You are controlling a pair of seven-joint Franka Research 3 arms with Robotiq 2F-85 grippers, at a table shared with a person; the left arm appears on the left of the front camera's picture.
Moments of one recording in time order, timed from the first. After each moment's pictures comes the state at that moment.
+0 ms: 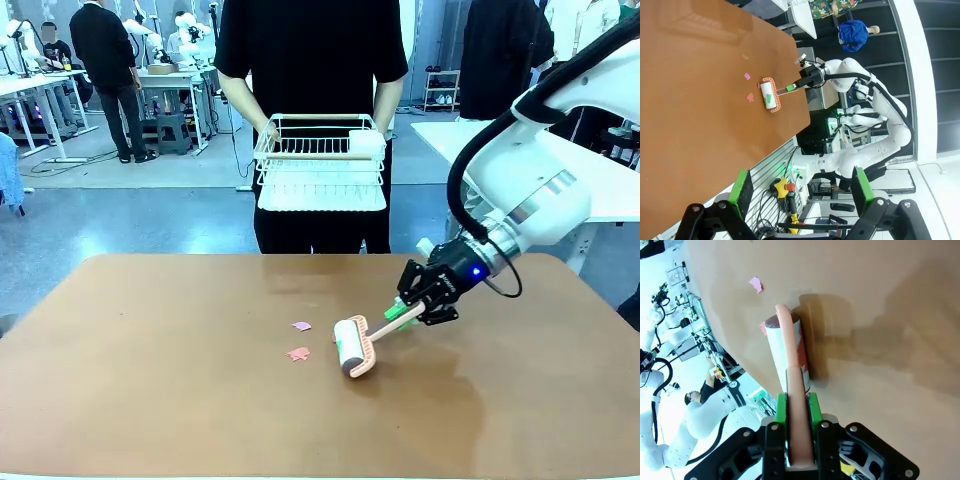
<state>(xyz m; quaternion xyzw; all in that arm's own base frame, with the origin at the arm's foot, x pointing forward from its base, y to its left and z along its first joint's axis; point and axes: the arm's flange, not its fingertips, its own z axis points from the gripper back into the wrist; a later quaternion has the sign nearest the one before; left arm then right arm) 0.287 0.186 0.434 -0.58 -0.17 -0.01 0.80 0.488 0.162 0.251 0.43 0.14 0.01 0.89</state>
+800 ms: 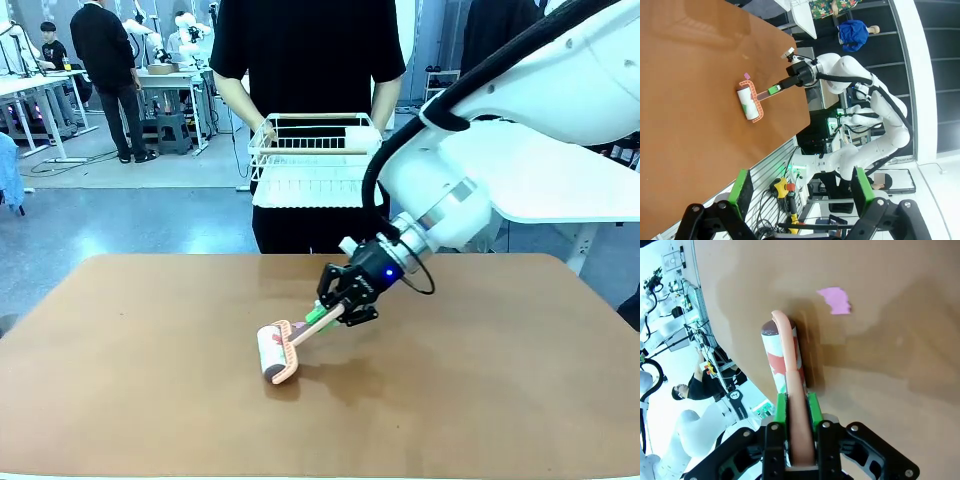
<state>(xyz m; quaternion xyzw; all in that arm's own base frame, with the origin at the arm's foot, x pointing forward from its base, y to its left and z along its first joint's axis) 0.287 0.186 0.434 -0.58 -0.17 -0.01 0.80 0.489 0.310 0.249 0.42 0.13 0.06 0.90</state>
